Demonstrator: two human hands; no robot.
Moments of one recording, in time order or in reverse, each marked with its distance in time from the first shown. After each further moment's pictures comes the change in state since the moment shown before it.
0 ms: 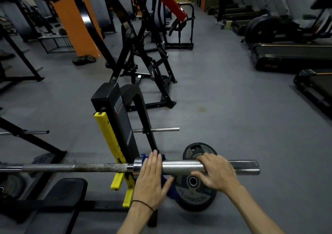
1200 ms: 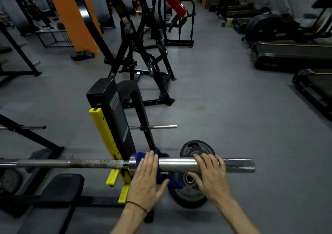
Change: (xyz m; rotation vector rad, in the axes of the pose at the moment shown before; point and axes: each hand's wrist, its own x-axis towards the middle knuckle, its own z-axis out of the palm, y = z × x) left_hand -0.011 0.002 0.004 0.044 0.004 0.024; right_hand -0.034 -0.028 0.013 -0.054 0.142 0.149
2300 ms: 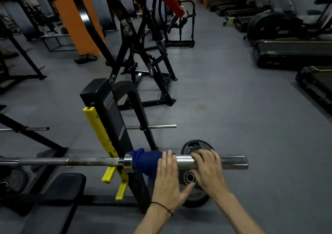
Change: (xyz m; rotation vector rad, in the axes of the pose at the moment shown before) left_hand 0.014 0.084 0.006 -0.116 -0.001 -0.037; right_hand 0.002 0.017 -0.004 0.111 -0.004 -0.048
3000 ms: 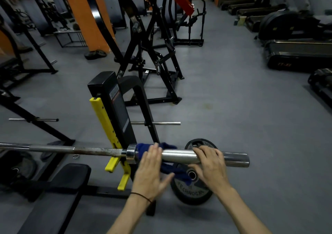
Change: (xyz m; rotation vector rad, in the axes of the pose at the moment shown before) left_hand -0.015 -0.057 -0.014 0.032 0.056 0.022; right_hand 0.004 0.007 -0.004 0.065 0.055 -0.006
